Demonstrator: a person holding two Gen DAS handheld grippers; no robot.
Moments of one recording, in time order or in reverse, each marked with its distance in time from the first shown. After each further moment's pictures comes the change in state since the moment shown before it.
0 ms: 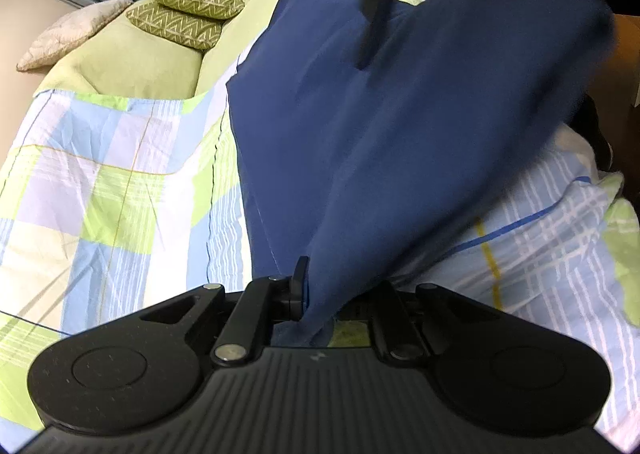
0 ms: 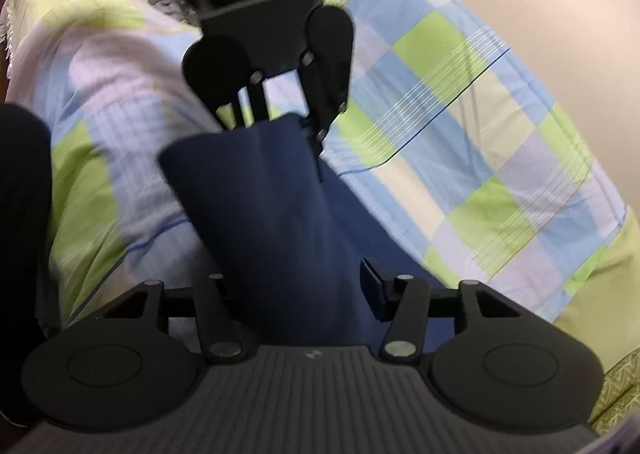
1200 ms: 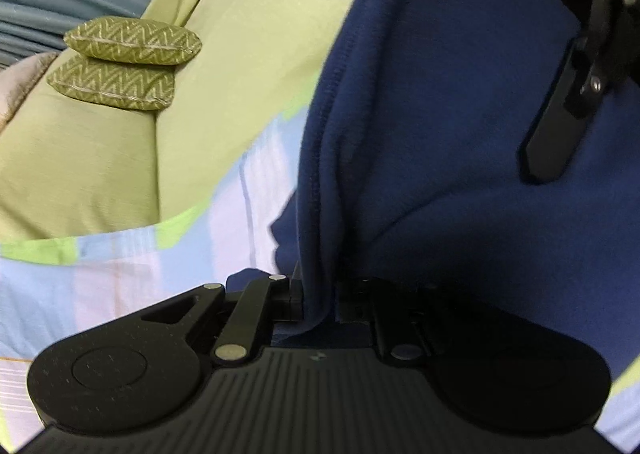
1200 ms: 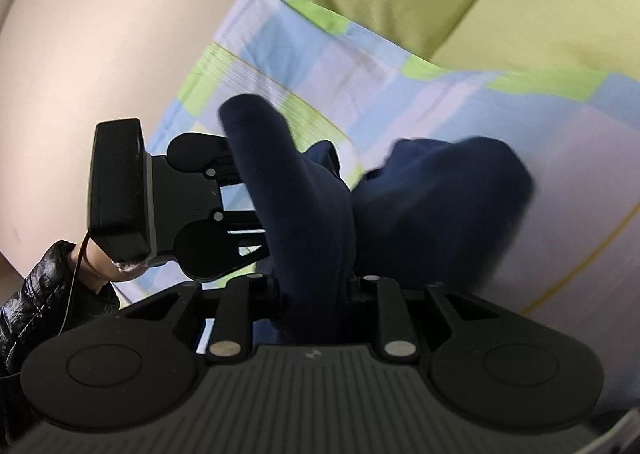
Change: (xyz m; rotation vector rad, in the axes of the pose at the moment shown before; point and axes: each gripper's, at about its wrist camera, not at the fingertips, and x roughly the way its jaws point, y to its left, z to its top) left arm 0.178 0.120 0.218 0.160 -0.034 -0.116; right arm -0.018 -0.188 -0.249 1.670 -0.328 0.119
